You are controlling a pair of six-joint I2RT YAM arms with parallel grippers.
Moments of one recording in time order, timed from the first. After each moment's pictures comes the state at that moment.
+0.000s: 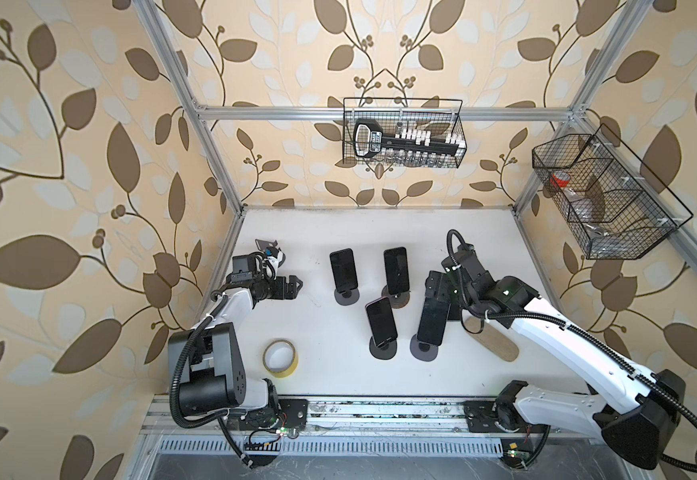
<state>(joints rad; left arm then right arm) 0.24 1.40 0.75 -0.27 0.47 0.15 0.64 1.19 1.07 -0.84 0.34 0.76</state>
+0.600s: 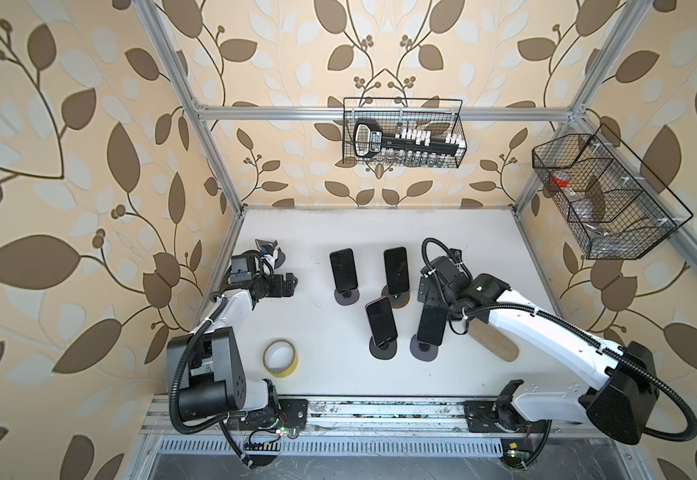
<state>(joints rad) 0.24 1.36 0.74 -0.26 0.37 0.12 0.70 1.31 1.07 -0.87 0.48 0.83</state>
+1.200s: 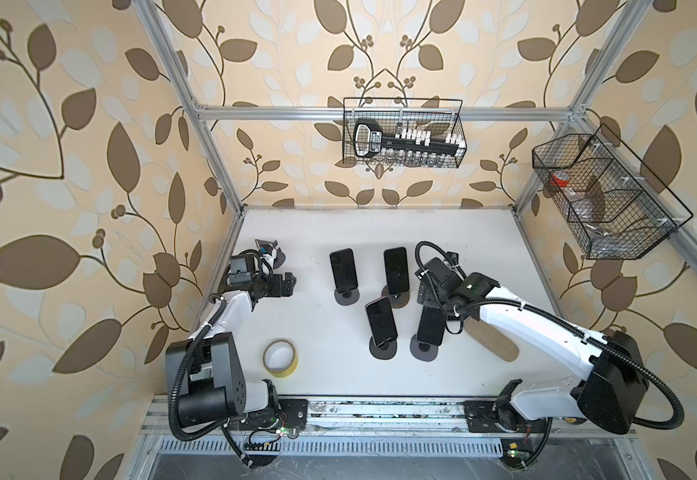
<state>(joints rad) 0.24 1.34 0.74 -0.26 0.36 0.12 0.70 1.37 1.06 -0.86 0.47 0.89</state>
